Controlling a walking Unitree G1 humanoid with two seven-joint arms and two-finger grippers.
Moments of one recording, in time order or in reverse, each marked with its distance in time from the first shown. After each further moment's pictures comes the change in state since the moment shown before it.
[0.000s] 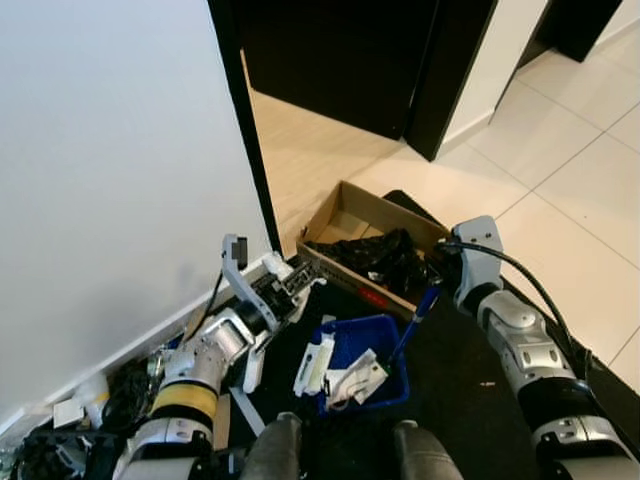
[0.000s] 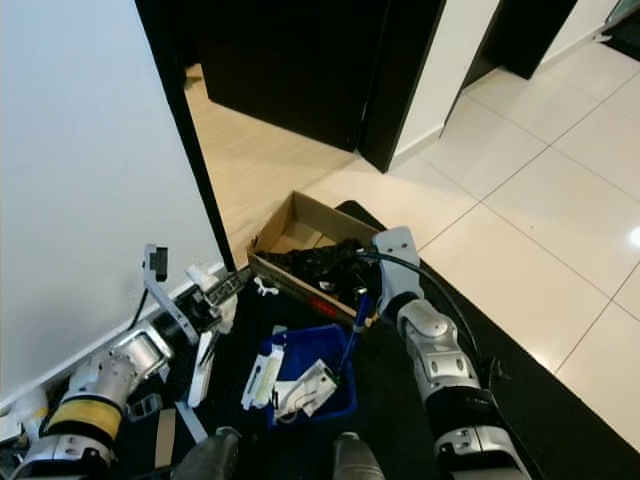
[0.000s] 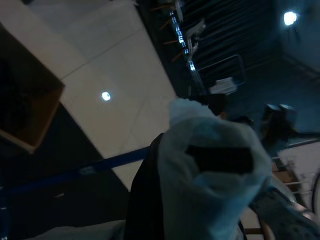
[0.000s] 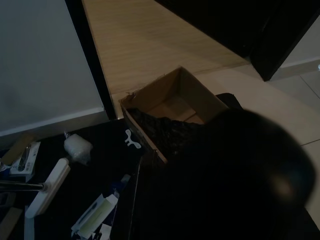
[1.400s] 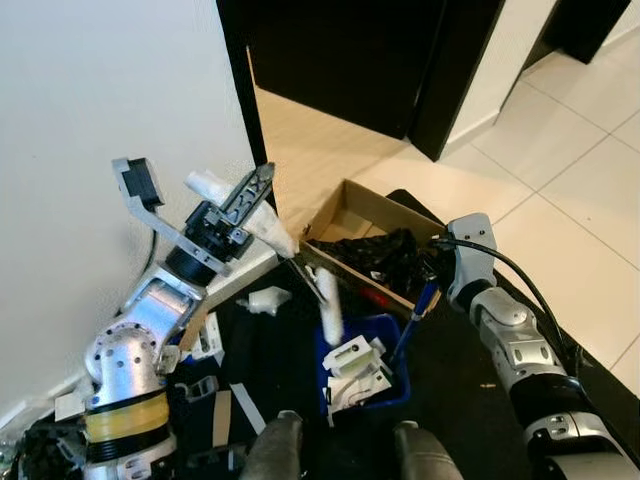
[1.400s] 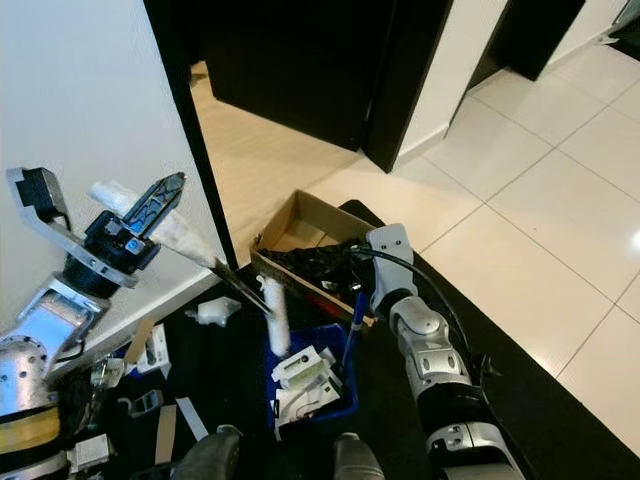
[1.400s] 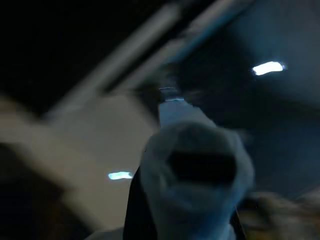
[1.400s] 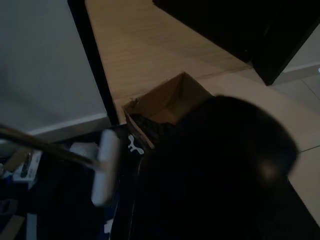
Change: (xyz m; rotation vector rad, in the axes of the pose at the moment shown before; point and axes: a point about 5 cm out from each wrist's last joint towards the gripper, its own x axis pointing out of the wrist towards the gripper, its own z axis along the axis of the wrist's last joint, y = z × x) left arm -0.035 -0.098 0.127 0.384 -0.337 0.063; right arm 0.003 0.008 0.000 0.045 -0.022 -0.012
